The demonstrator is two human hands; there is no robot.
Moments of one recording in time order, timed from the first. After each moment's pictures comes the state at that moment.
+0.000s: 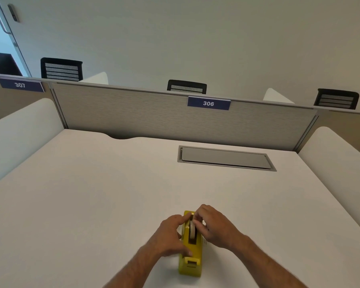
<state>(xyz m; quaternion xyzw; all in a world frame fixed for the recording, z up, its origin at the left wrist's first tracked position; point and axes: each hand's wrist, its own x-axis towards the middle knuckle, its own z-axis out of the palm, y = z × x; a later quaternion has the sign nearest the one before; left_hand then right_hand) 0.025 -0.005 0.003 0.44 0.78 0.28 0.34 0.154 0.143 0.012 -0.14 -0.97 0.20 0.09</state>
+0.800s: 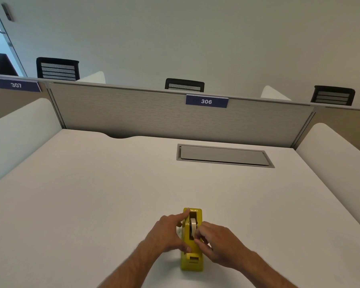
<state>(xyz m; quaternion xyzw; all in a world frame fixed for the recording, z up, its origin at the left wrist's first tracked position) 0.022 -0.006 0.002 0.45 0.81 0.22 0.32 0.190 0.109 0.014 -0.10 -0.98 0.16 0.04</state>
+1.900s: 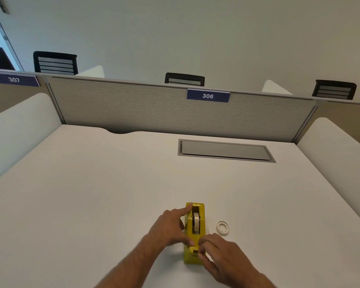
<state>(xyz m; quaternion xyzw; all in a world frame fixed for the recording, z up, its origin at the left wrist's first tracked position) 0.019 -0.004 -0.008 0.45 0.80 0.21 0.32 0.223 0.063 0.027 -0.07 -0.99 0.09 0.11</state>
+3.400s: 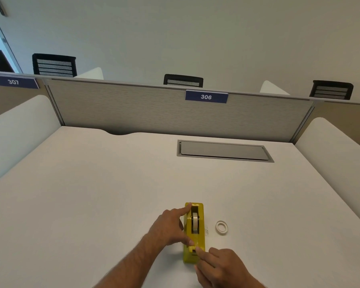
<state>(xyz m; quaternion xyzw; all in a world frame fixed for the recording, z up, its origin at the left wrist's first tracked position) 0.023 -0.006 0.004 0.46 0.81 0.21 0.32 0.227 0.060 -0.010 0.01 -0.97 -0.04 0.22</state>
